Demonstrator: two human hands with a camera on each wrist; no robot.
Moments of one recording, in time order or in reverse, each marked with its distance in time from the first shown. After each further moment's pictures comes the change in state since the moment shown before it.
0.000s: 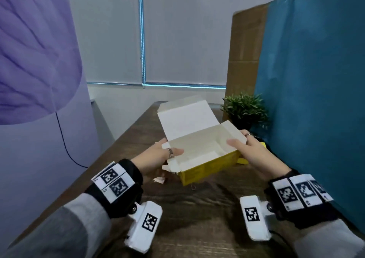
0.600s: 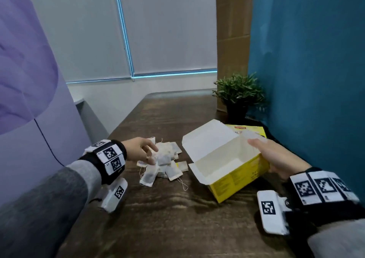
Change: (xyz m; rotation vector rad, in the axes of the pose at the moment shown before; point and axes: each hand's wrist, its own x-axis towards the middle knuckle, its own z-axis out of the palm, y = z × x) left_hand 0.098 -0.016 -0.067 1.111 -0.011 -0.255; right_hand 0.031 0.070 -0.046 0.133 0.046 0.236
